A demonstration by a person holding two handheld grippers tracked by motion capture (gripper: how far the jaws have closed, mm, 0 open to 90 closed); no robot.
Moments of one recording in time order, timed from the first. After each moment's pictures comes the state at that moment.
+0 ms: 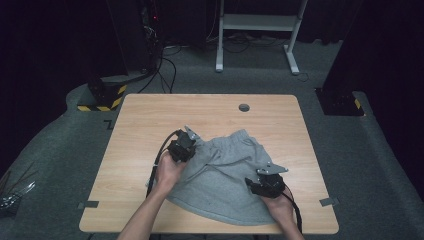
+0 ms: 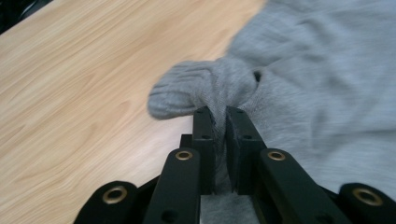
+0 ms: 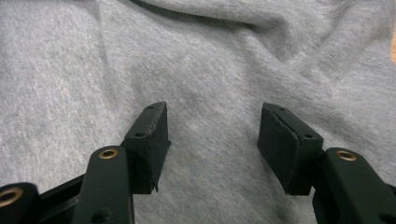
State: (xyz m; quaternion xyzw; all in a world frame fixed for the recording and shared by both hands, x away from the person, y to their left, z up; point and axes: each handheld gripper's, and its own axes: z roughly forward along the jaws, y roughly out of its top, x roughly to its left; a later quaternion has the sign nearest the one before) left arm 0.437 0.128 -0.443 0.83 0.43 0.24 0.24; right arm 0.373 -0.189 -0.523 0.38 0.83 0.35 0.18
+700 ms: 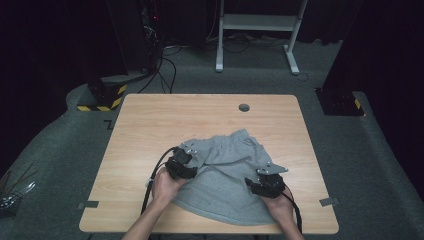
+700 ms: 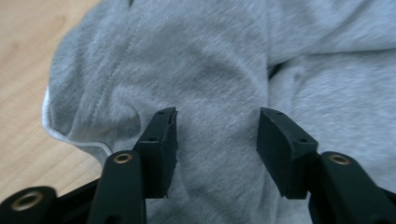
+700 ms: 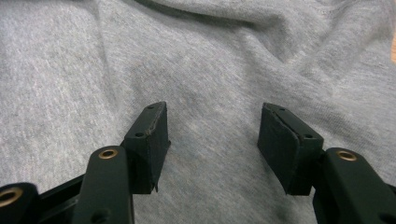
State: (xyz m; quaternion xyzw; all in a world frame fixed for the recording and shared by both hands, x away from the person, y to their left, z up) left arm 0.406 0.129 -0.486 0.85 0.45 0.16 0.24; right arm 0.373 -0.189 -0.523 0.38 0.83 0.36 0.18
